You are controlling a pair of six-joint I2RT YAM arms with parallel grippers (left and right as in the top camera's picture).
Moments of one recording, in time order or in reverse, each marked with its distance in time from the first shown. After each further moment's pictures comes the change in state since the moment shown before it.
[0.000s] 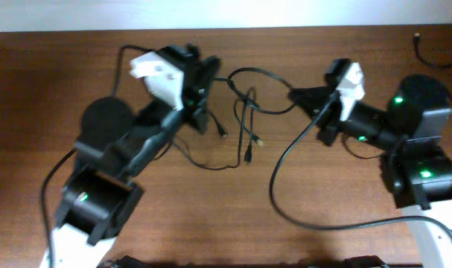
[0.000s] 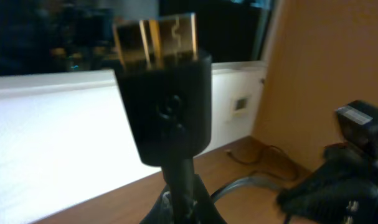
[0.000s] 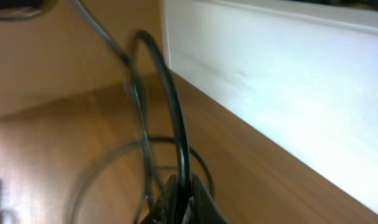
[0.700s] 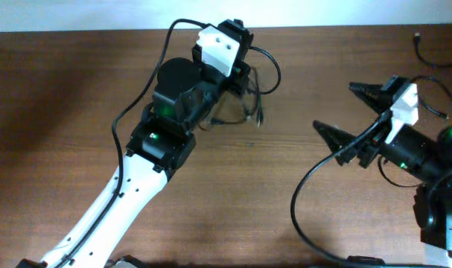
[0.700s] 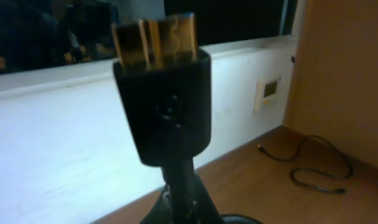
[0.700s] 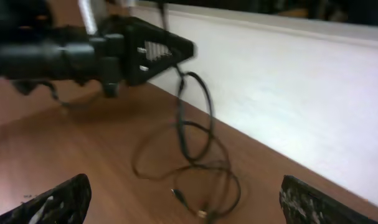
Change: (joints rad) left arm -0.079 0.338 0.000 0.314 -0.101 0.135; right arm -0.192 -0.179 0.000 -0.156 -0.076 0.011
